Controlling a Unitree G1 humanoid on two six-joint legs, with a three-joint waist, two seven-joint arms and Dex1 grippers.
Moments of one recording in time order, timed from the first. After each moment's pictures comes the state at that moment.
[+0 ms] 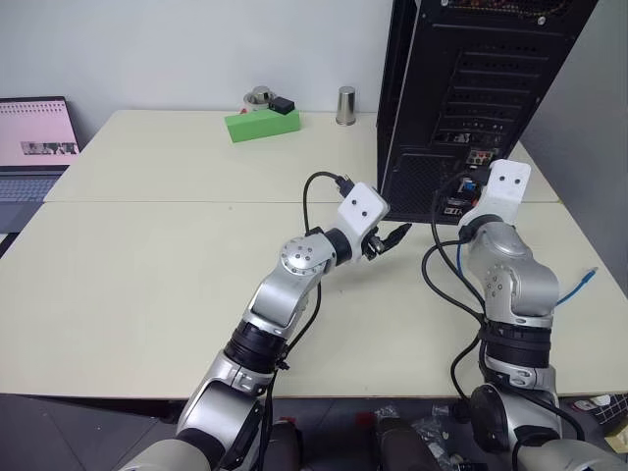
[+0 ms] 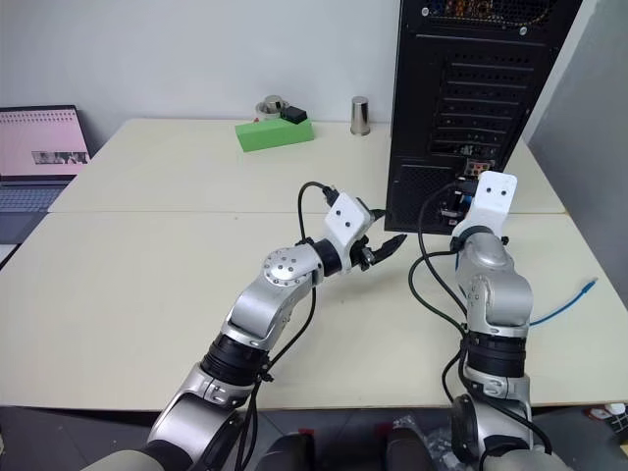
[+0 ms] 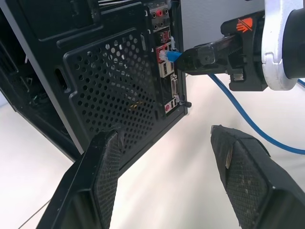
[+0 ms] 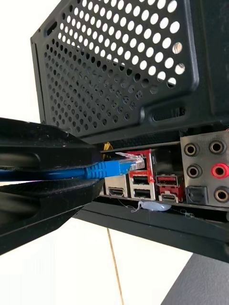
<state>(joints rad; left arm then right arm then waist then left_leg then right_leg) -0.68 0.10 -0.29 0.05 -0.06 0.36 -0.50 -0.65 -0.13 -0.26 -0.10 0.15 0.78 -0.17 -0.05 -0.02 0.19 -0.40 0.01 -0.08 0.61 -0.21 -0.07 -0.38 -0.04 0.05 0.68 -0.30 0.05</state>
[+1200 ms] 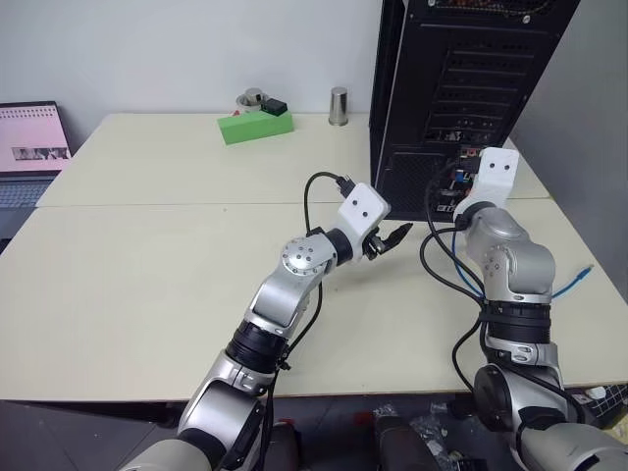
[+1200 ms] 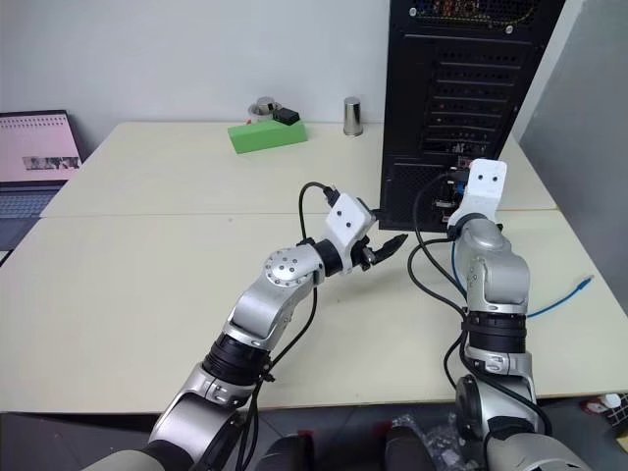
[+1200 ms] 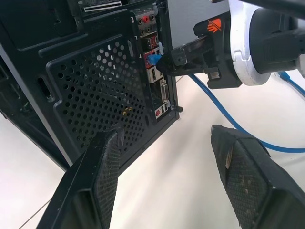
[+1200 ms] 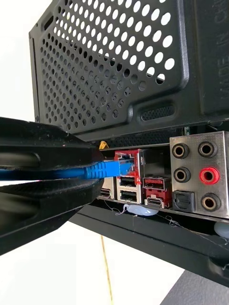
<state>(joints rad) -0.68 0.09 -0.29 0.07 -0.06 0.34 -0.50 -0.75 -0.20 -0.24 0.04 0.15 0.78 -0.08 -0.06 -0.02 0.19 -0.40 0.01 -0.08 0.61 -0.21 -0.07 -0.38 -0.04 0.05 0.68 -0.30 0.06</state>
